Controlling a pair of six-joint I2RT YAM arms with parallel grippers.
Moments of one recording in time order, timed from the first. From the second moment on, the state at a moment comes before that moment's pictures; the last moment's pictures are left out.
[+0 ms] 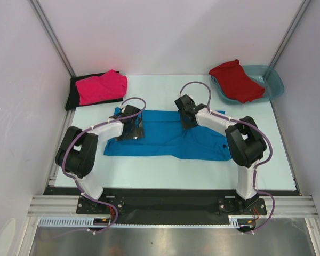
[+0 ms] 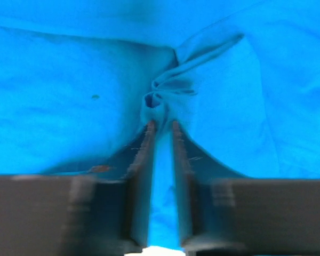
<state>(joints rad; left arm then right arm) -0.39 1.72 0.99 -0.41 -0.26 -0.49 0.58 1.95 1.40 -0.49 0.30 0.32</state>
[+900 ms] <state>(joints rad) -0.34 1.80 1.32 -0.35 -0.07 -0.35 0.49 1.70 1.19 -0.51 0.35 0.46</state>
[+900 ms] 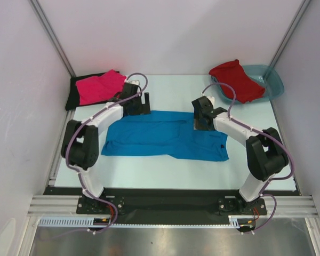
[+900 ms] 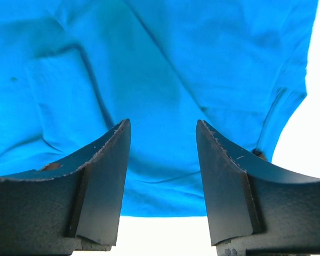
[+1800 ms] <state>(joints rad) -0.35 1.89 1.22 -0.40 -0.06 -0.37 0.44 1.98 1.38 -0.64 0.19 0.55</state>
